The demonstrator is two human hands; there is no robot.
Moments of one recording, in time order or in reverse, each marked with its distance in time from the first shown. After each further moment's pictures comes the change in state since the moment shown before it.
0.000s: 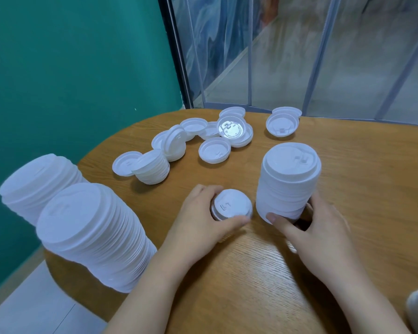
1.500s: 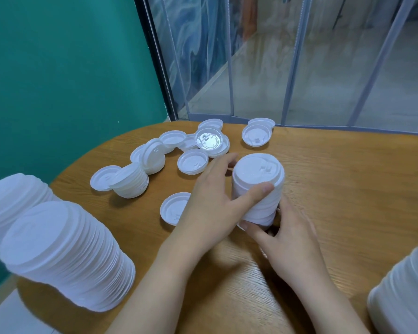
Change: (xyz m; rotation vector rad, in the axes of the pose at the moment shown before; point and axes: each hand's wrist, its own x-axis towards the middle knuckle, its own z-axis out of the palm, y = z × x) left_hand 0.020 0.082 0.015 -0.165 0.085 0.296; right_hand -0.001 -0.001 0.000 -0.004 0.062 -0.013
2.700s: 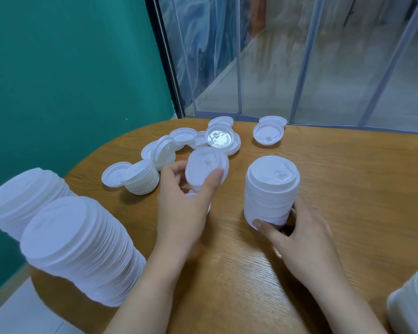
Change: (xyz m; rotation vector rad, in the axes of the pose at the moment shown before) left_hand -0.022 -0.028 -0.032 -0.305 0.398 -0.245; right_hand 0.000 -0.002 0.001 -0.013 -0.008 0.007
